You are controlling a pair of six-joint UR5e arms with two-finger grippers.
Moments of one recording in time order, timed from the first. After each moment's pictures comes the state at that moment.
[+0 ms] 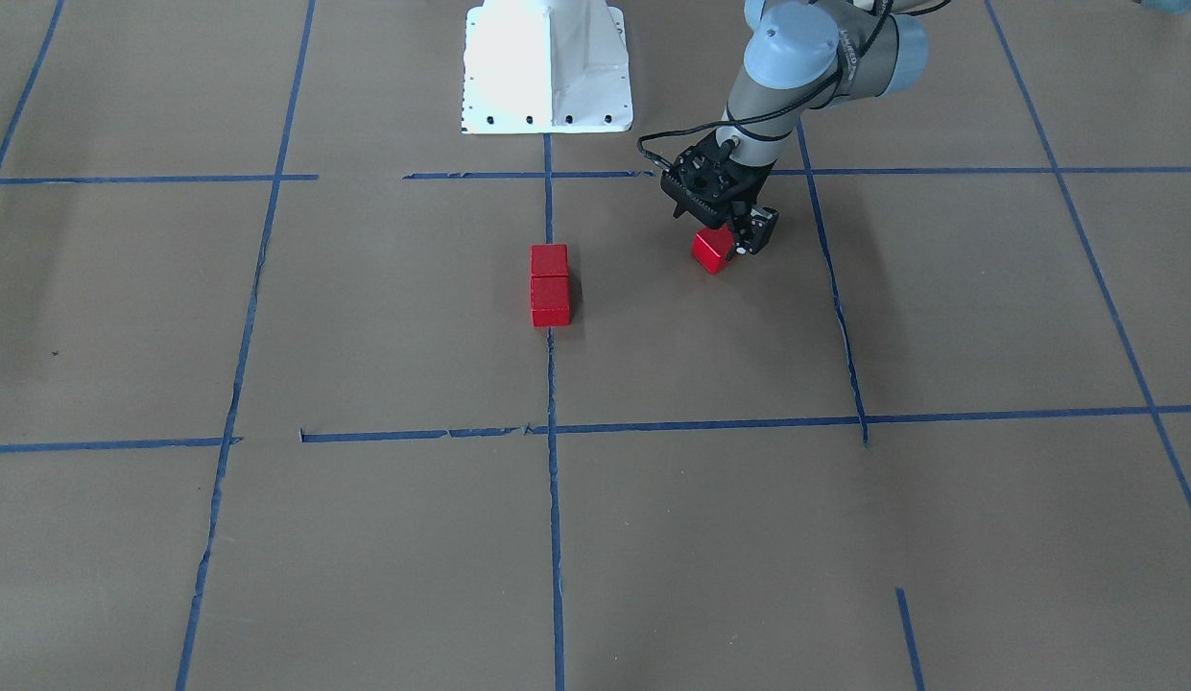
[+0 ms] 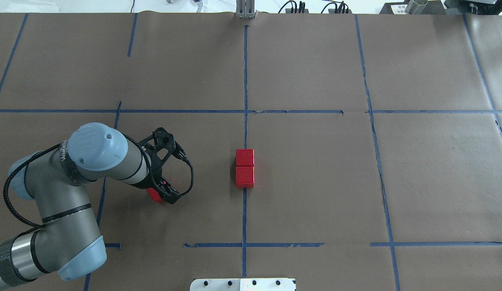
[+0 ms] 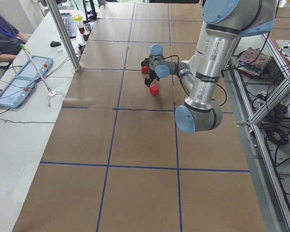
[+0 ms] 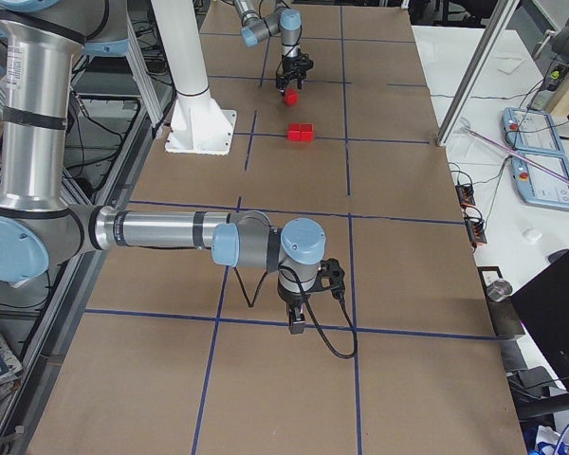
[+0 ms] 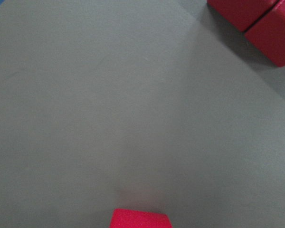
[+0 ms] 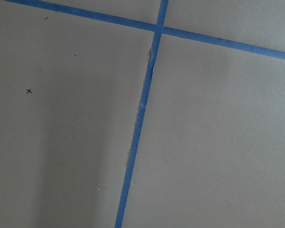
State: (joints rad) left arm -0.49 -1.91 -1.89 -1.76 -1.90 -0.44; right arm 1.55 -1.74 1.76 -1.65 2.30 -0.21
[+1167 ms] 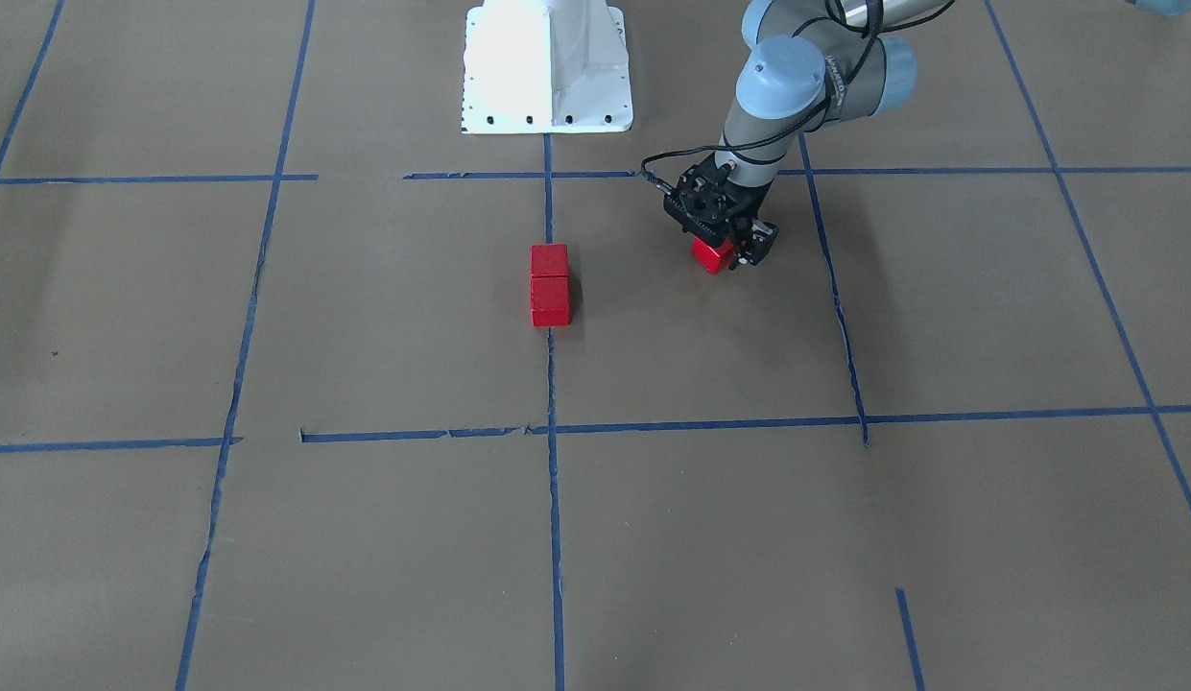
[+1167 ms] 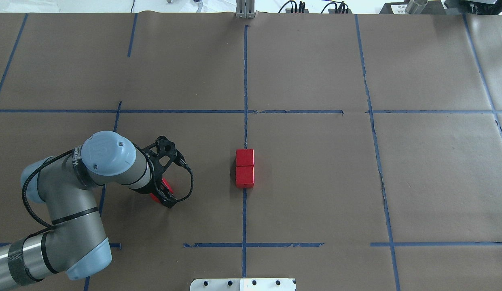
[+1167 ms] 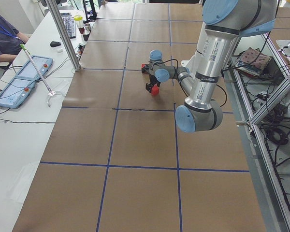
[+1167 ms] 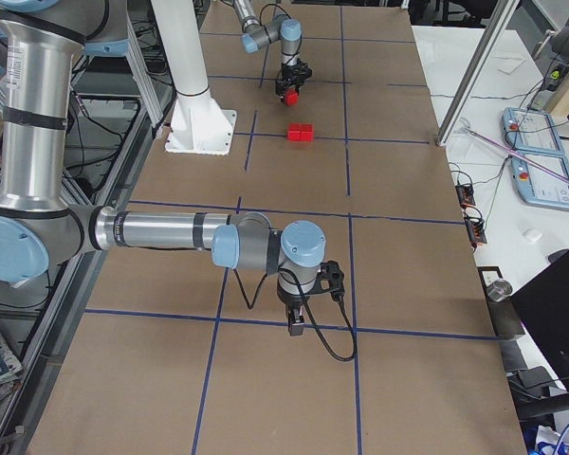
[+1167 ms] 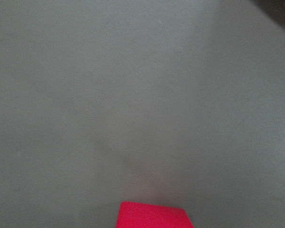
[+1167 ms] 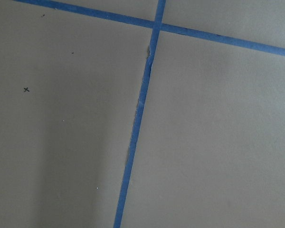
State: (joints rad) left arm -0.46 -1.91 -1.82 -1.76 -1.89 -0.44; right arm 1.55 -1.74 1.76 -1.65 2.30 -0.21
